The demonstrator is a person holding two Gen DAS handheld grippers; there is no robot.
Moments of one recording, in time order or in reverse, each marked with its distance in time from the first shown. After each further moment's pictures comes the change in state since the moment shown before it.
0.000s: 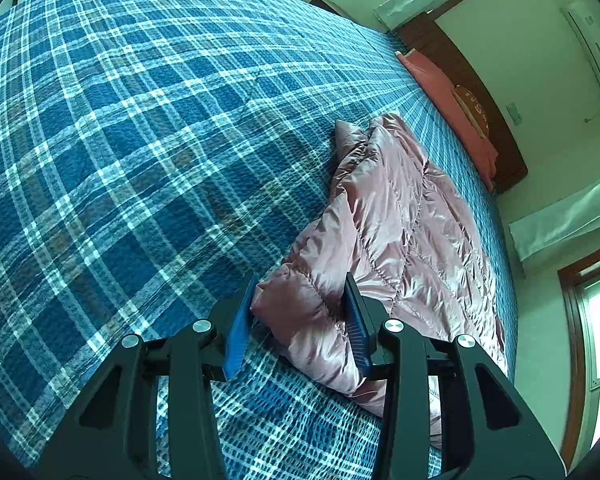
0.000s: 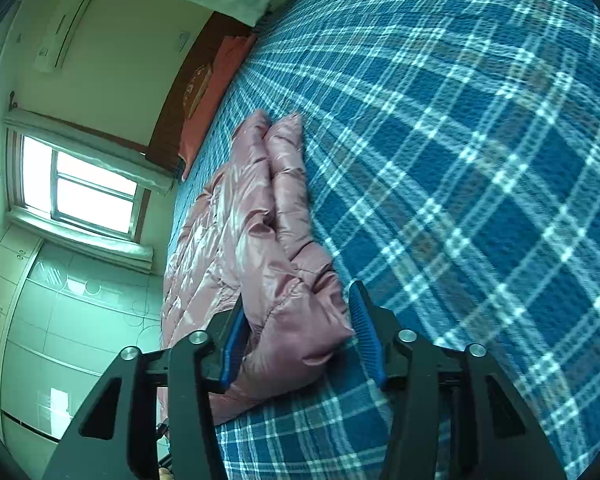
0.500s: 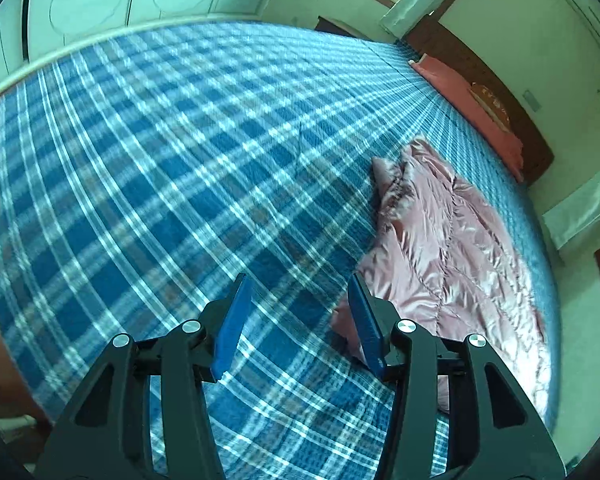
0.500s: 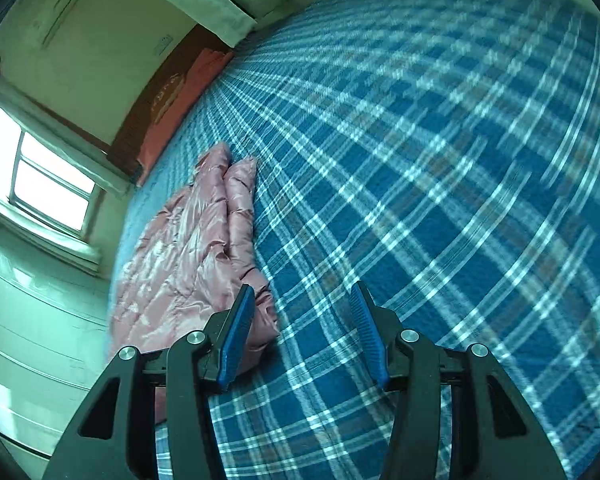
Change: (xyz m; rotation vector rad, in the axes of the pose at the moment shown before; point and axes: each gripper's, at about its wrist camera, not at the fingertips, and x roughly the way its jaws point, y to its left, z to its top) left arm -0.053 0.005 0.013 0.153 -0.110 0.189; right arm -0.062 0.019 0.006 -0.182 -0.115 -0.282
